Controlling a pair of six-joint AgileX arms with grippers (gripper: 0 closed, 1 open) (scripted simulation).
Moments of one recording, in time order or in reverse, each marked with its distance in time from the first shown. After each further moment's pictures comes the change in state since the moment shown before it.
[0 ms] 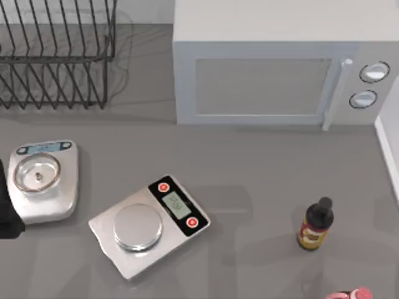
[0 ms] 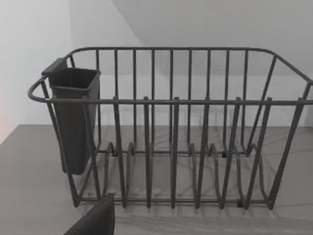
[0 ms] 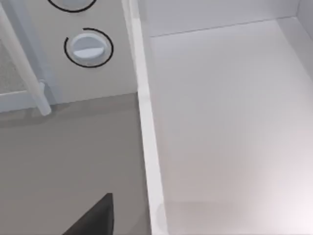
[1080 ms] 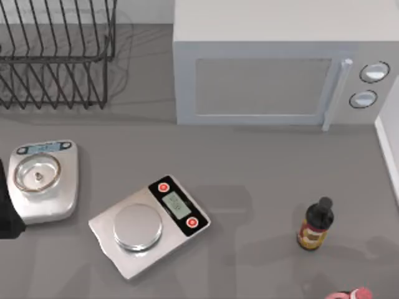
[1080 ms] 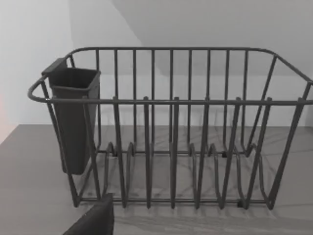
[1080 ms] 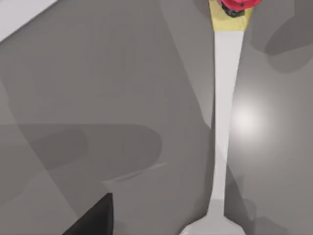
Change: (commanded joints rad) left arm 0.000 0.000 0.000 0.000 0.000 0.000; right arm -0.163 0.939 0.561 -0.738 0.004 0.237
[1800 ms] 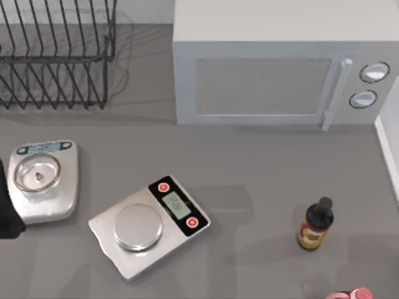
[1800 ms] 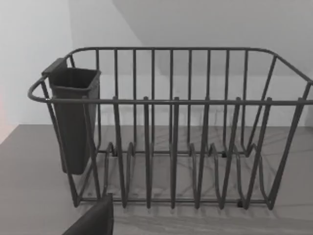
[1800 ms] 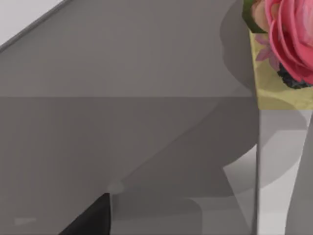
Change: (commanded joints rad) left arm 0.000 0.000 0.000 0.000 0.000 0.000; right arm 0.002 0.204 -0.236 0.446 0.000 0.006
